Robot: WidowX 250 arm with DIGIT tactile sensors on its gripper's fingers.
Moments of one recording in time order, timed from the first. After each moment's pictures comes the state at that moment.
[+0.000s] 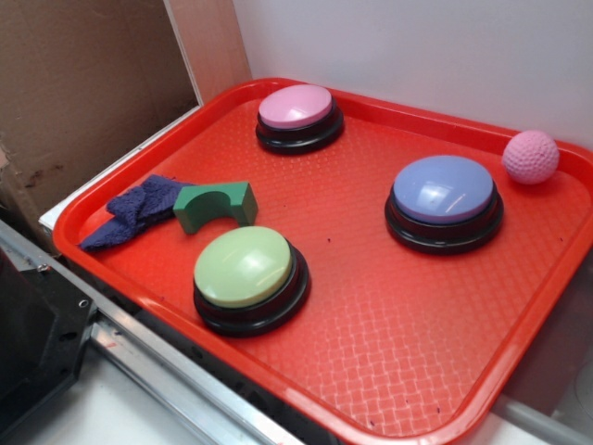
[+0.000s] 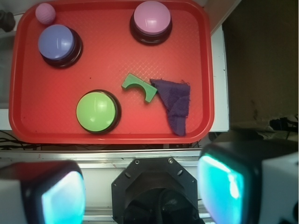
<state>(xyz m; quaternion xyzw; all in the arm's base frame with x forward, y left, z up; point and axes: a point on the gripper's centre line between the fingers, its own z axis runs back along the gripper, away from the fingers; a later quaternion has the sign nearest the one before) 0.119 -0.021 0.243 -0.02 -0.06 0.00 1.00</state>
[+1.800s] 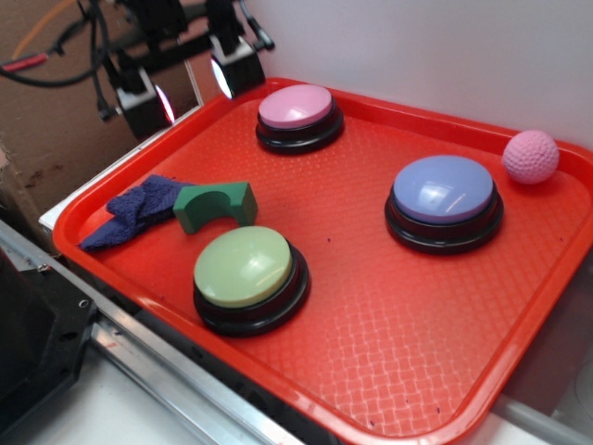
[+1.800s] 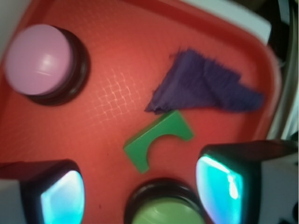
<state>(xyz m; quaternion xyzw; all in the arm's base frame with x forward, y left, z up) 0.223 -0.022 0.092 -0.05 -0.03 0.58 0.81</state>
